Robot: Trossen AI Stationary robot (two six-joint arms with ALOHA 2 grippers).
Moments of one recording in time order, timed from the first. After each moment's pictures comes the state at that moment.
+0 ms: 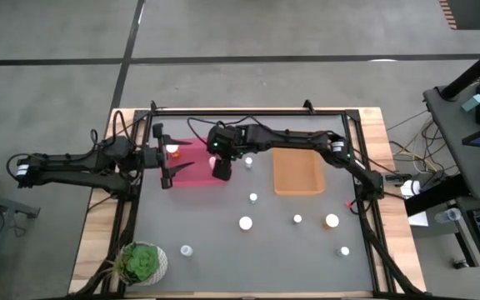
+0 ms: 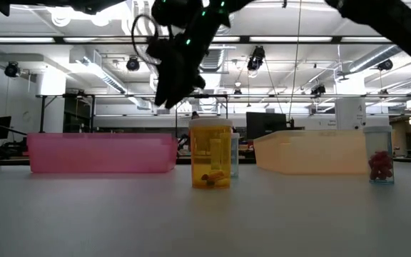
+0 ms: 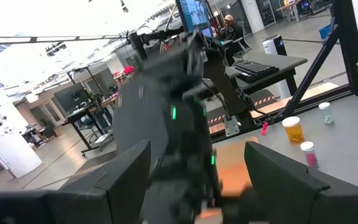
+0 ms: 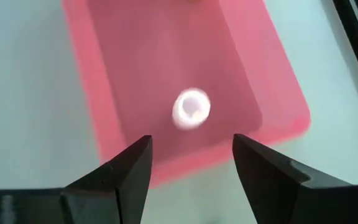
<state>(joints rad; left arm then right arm) 0.05 0.57 0.55 0.12 -0.09 0.45 -0.14 2.26 2.17 -0.91 0.06 0.05</state>
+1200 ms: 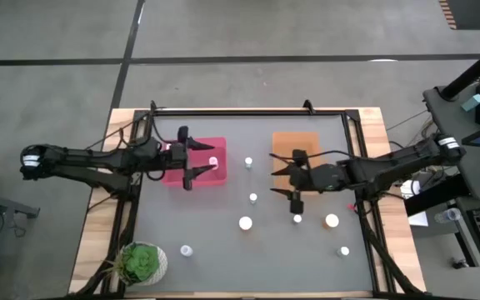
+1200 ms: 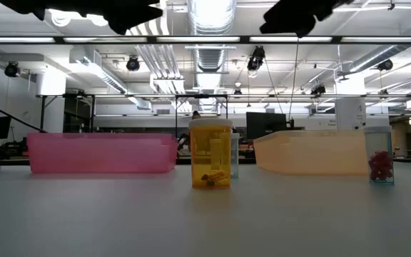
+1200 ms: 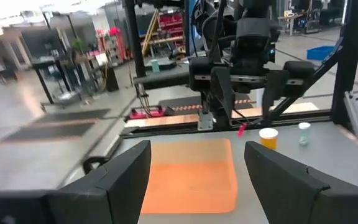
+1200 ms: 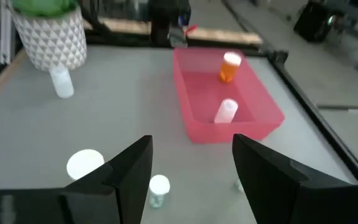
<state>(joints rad) 0.05 0.91 0.63 0.28 -0.08 0.14 0.23 1.14 0.80 -0.07 0.32 0.00</state>
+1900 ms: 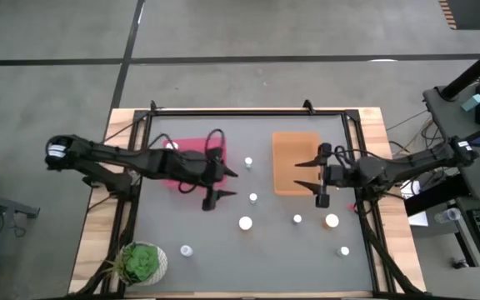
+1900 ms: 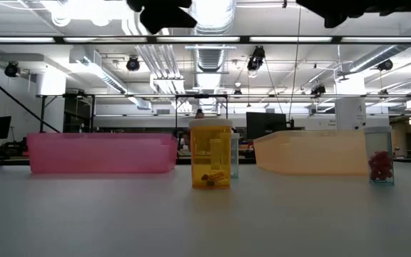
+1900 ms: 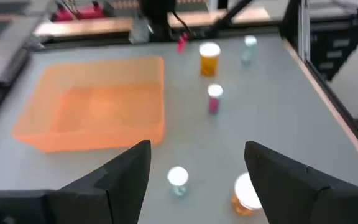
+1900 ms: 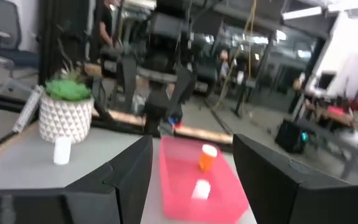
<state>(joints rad) -0.12 1.33 1.09 -0.26 -0.06 0.00 0.23 0.74 0.40 0.44 0.26 -0.29</state>
